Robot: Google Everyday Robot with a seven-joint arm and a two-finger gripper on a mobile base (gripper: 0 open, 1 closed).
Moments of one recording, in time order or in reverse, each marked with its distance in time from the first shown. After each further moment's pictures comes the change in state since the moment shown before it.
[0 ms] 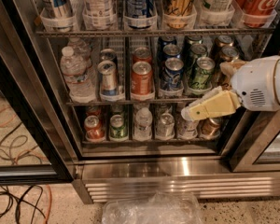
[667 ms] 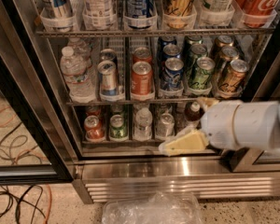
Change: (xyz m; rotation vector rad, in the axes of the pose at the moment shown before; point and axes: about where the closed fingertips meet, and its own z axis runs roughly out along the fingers) arm 0.057 0.051 0.058 -0.039 0.023 0.016
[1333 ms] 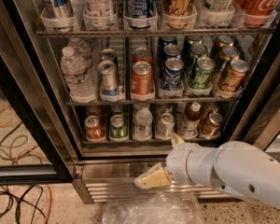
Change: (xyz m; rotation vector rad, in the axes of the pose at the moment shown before) arm 0.084 0.062 0.105 0.000 0.069 -0.016
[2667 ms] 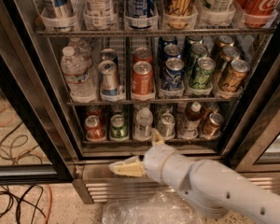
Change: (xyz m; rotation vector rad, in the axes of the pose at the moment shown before) arm -0.039 0.004 0.060 0.059 -0.321 0.124
